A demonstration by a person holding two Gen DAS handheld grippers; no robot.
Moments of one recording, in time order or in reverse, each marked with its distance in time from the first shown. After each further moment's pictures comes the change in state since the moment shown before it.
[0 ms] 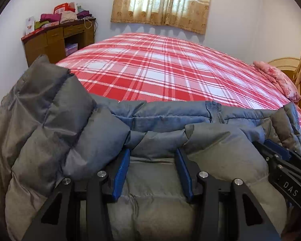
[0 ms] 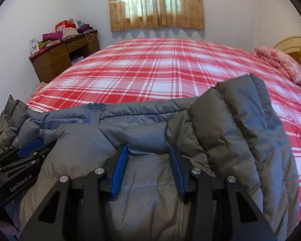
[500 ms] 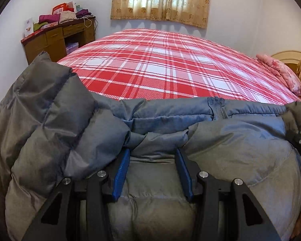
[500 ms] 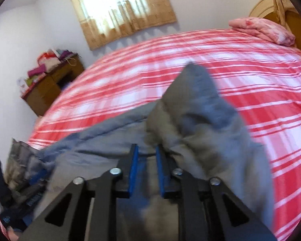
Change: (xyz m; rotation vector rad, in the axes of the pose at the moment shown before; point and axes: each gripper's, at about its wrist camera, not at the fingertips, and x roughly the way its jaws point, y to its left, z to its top) left arm 0.010 -0.004 -0.003 0.034 0.023 0.040; right arm -0.026 -0.085 -0.005 0.233 -0.022 -0.031
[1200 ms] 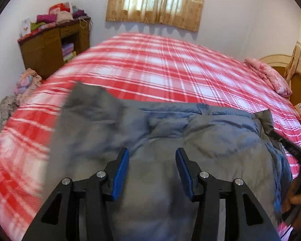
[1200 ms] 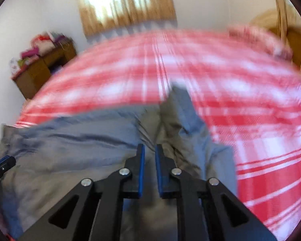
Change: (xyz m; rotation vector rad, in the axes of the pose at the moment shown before) left arm -0.098 0.044 0.002 0.001 -0.011 -0.067; right arm -0.067 0.028 -0.005 -0.132 -0.080 -0.030
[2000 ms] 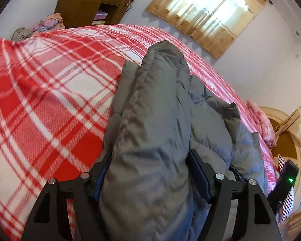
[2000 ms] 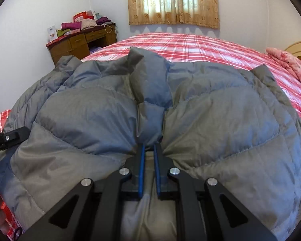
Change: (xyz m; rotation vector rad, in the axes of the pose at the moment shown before) left arm -0.017 0.087 -0.096 -0.432 -0.006 -0.163; right arm 0.028 0.125 -0.092 -0.162 0.094 0.151
